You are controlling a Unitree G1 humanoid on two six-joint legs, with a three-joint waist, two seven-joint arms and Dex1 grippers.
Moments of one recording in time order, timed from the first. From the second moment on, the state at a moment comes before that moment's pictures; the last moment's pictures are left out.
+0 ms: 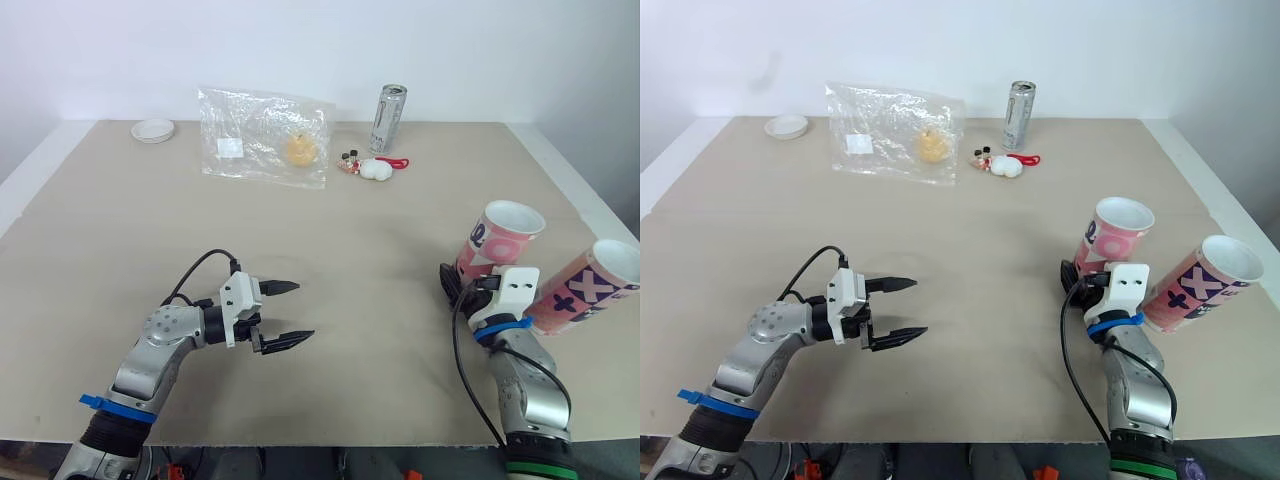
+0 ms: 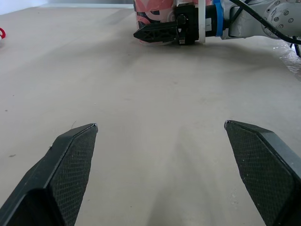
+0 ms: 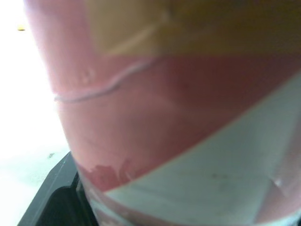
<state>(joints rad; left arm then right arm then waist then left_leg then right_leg) -0.23 0.46 -0.15 -0.09 -0.33 0.09 -1.05 -0.12 -0.29 -0.31 0.02 0.26 0.13 0.30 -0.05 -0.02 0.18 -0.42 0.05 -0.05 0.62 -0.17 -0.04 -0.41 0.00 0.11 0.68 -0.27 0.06</state>
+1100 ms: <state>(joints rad) -0.30 0.45 -0.16 0.05 -0.31 0.04 -1.10 0.35 -0.43 -0.32 -0.39 0.38 0.25 0.52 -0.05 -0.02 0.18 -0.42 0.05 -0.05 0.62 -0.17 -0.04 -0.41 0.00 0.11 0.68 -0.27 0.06</state>
